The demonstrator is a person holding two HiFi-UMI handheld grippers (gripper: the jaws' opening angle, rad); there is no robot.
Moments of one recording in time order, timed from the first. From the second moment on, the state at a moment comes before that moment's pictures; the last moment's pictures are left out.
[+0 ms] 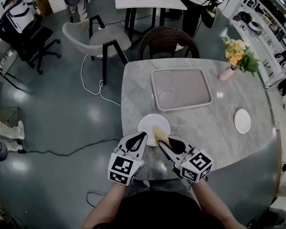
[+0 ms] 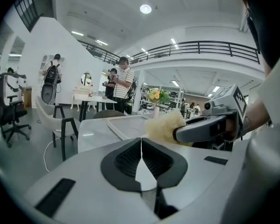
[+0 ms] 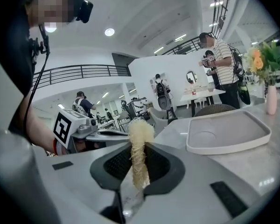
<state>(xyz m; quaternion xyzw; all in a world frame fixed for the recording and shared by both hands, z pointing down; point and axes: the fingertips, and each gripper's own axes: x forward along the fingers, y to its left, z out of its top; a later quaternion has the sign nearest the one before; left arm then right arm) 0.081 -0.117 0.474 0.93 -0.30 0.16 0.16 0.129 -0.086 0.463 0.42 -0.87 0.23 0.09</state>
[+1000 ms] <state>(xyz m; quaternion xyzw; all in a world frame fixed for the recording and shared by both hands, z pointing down) 0.086 -0.117 0.477 0.93 -0.28 0.15 0.17 0.139 -0.091 0.464 0.46 -0.85 0.23 0.10</state>
